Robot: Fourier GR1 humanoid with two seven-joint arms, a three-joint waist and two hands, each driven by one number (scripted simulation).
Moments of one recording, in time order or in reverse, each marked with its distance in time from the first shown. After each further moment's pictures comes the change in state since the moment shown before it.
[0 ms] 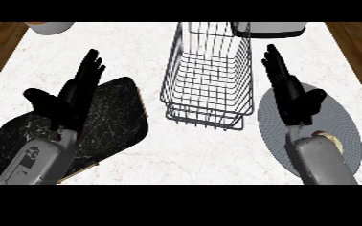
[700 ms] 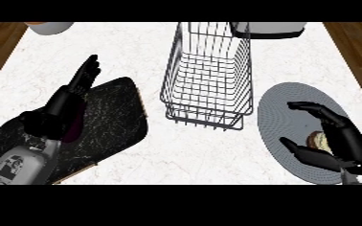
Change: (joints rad) left arm 0.049 0.116 -0.031 -0.051 -0.110 -0.151 -0.080; right arm 0.325 -0.189 -0.118 -0.078 0.016 0.304 -0.468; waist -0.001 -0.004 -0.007
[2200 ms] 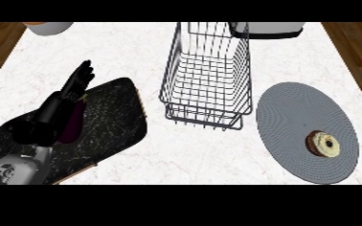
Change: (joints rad) left arm 0.069 -0.018 0.076 -0.018 -0.043 -0.084 -0.020; right arm 0.281 -0.584 -0.498 -0.561 0.020 0.460 0.860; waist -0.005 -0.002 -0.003
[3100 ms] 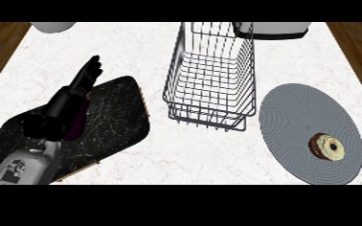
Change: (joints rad) left arm -0.029 -0.101 0.056 -0.022 -0.104 -0.058 0.071; right arm -0.038 0.386 0.054 0.160 0.407 -0.045 -0.297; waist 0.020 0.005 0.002
